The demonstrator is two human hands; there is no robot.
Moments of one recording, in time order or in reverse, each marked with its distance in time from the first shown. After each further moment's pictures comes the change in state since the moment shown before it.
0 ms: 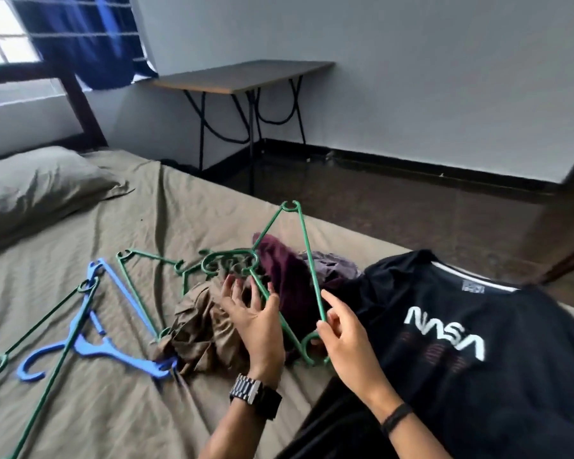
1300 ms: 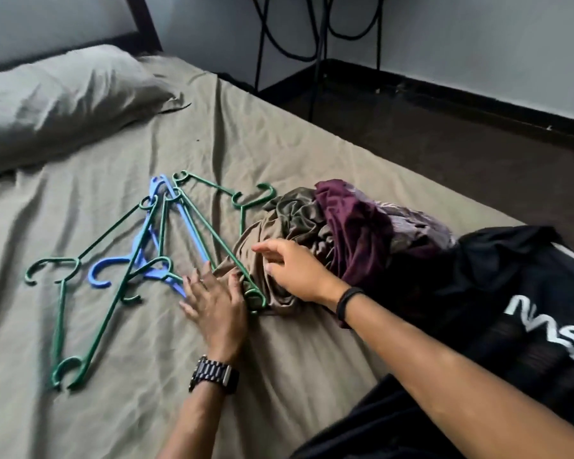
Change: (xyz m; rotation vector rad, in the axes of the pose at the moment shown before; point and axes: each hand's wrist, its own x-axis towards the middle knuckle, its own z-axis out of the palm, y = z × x) left_hand 0.080 0.008 -0.181 1.510 0.235 0.091; right_hand 0.080 -0.035 0.154 -0.115 -0.679 -0.023
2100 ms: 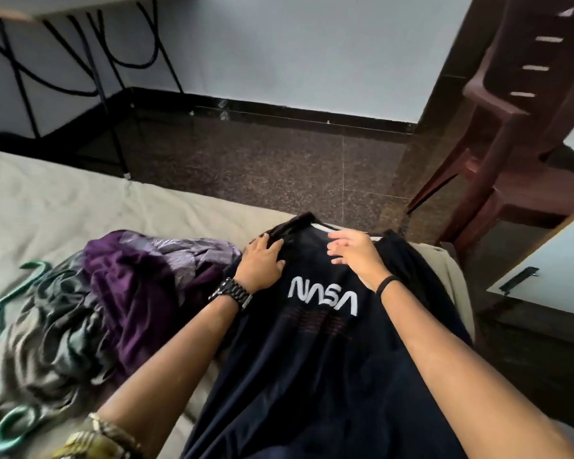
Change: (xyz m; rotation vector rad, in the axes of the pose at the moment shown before) left_hand -0.140 0.296 0.188 0.293 -0.843 1.125; right_hand -0.227 0.179 -0.283 0.267 0.937 0.470
